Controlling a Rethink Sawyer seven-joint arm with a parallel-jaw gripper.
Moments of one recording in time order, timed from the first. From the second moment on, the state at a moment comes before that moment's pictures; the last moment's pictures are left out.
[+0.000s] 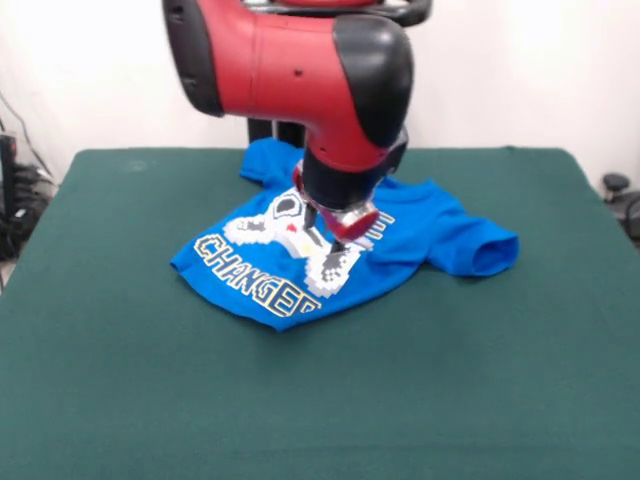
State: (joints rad) arm -0.22 -0.38 0.03 1.47 -0.29 0.84 2.73
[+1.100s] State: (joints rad) arm -0.38 -0.61 0.19 1.40 -0.20 1.08 2.73
